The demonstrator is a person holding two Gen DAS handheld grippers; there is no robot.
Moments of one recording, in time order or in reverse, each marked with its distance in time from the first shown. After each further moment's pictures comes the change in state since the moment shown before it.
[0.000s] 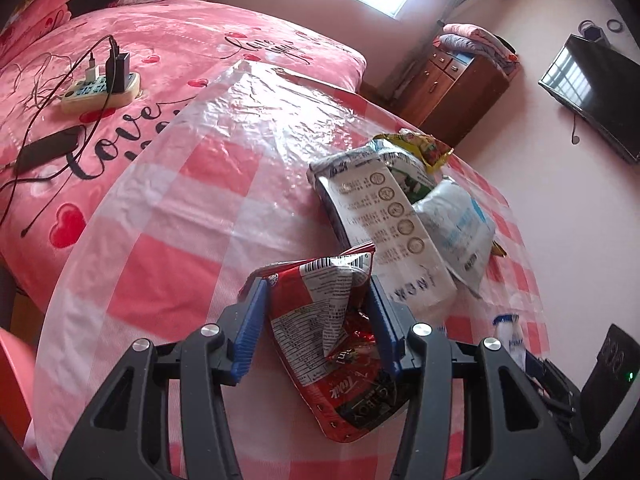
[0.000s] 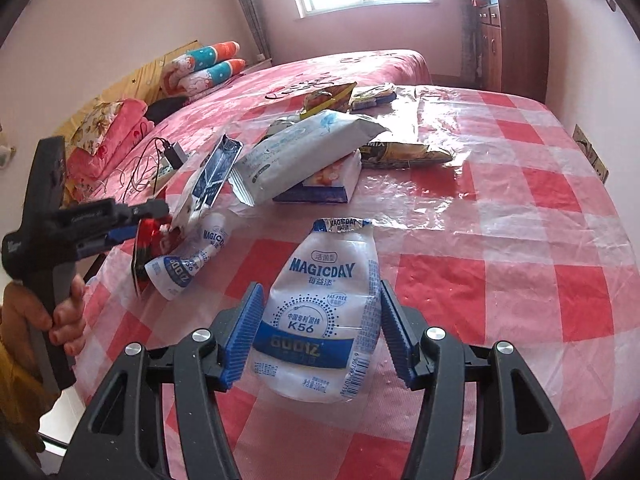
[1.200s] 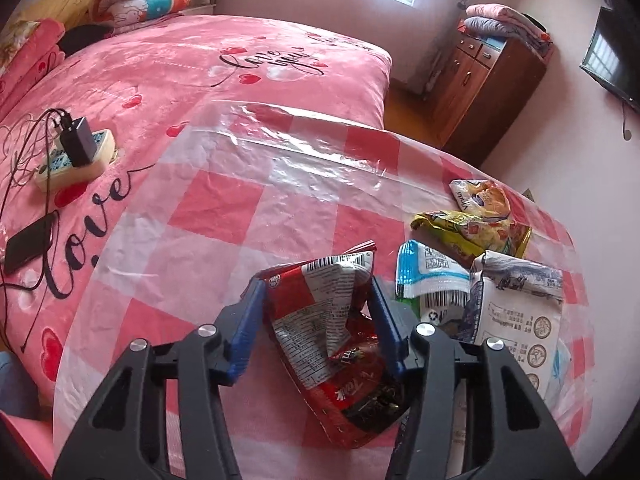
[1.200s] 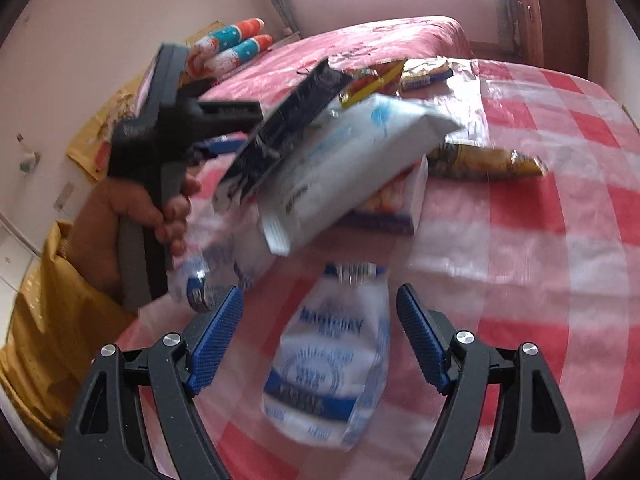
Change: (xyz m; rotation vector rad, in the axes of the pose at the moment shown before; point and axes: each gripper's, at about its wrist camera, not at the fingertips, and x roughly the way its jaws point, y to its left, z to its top) left arm 0.109 -0.033 0.120 0.068 0.003 0.184; right arm 0.056 0.012 0.037 -0.002 0.124 0.136
